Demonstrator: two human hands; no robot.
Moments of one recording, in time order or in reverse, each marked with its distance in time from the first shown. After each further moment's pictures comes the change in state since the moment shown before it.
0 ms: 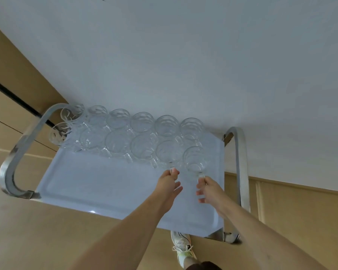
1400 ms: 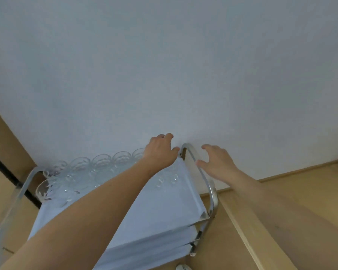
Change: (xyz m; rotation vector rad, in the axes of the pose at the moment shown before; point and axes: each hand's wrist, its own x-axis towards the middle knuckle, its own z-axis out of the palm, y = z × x) left_hand -0.185 0.108 -0.020 1.475 -0.106 1.295; right_hand -0.250 -0.069 0.006 -0.662 0.768 -0.329
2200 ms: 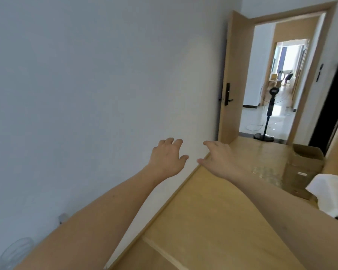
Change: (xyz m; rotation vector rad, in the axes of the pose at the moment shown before) left_hand -0.024 0.450 0.082 0.067 -0.012 0.855; right_hand -0.215 0.296 -0.232 -0.095 0.557 0.495
